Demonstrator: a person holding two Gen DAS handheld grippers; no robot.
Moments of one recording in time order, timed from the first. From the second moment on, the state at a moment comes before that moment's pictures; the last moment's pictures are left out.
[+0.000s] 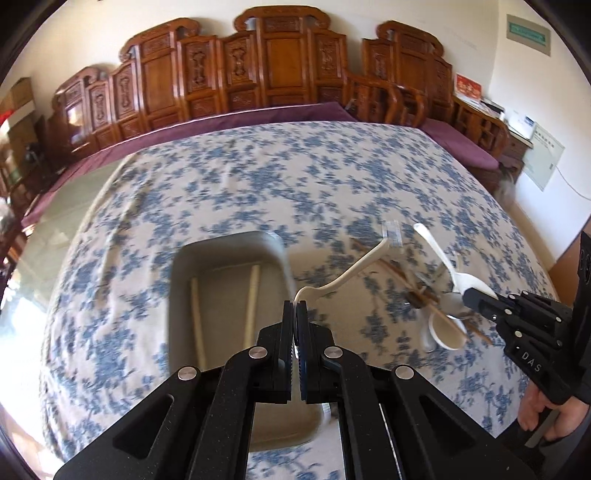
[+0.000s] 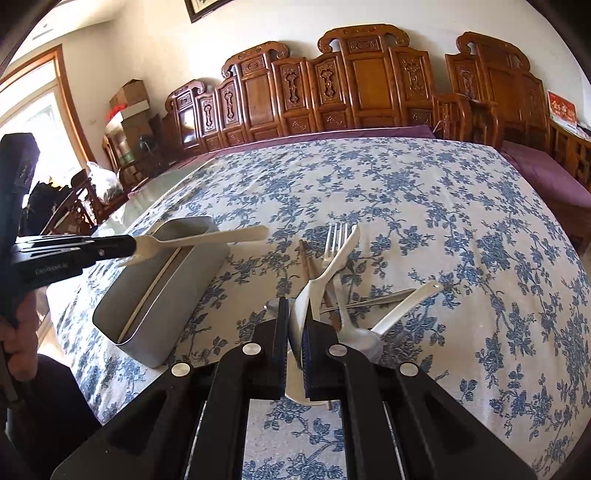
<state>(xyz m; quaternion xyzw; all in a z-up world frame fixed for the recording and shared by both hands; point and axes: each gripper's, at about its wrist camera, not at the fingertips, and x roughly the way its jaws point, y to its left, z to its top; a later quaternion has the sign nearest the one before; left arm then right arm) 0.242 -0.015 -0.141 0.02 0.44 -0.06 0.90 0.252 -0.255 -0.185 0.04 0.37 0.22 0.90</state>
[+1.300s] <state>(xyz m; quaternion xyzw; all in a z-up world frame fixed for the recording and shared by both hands) 0.259 0.027 -0.187 0.08 0.46 0.05 0.88 0.246 -0.217 -0.179 0.02 0.35 0.27 0.90</state>
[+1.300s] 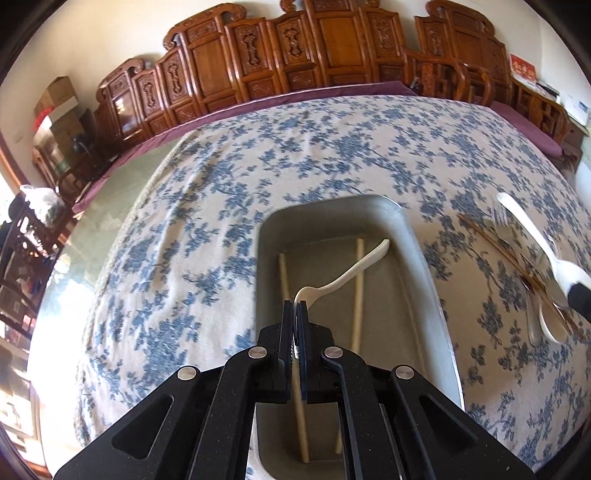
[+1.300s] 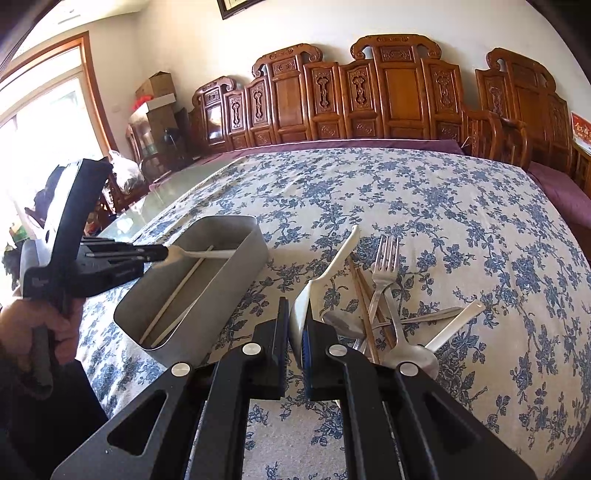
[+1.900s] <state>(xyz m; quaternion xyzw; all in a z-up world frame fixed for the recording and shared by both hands) 0.231 0.007 -0.183 0.05 0.44 -0.02 0.90 0.237 -0.200 -0.179 -0.01 0.35 0.28 0.90</state>
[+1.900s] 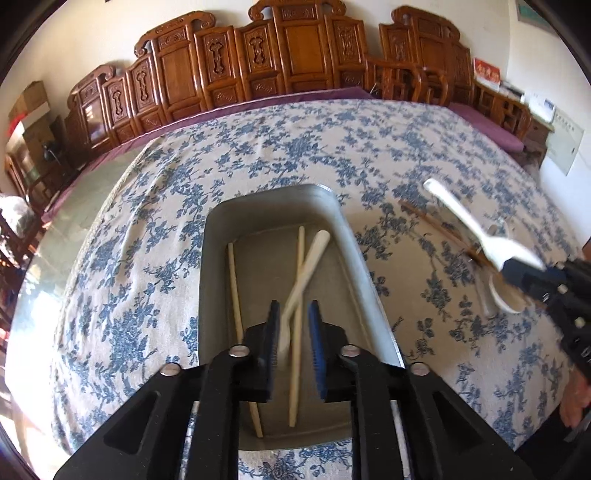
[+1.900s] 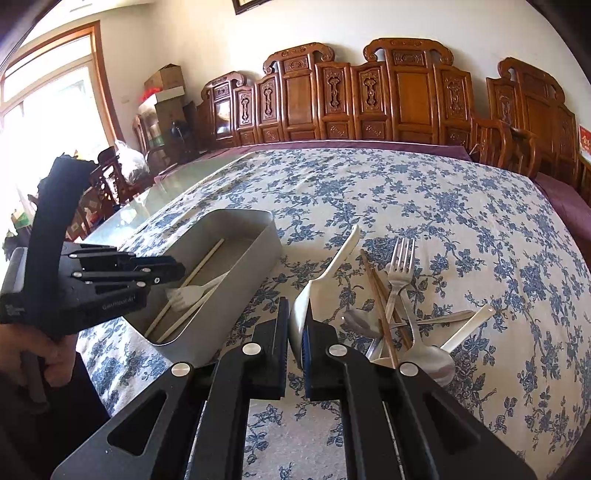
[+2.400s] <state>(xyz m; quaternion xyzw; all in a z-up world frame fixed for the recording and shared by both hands) 0.220 0.035 -0.168 0.01 0.41 -0.05 0.91 0.229 -0.149 -0.148 -0.03 0.34 0.32 0.89</state>
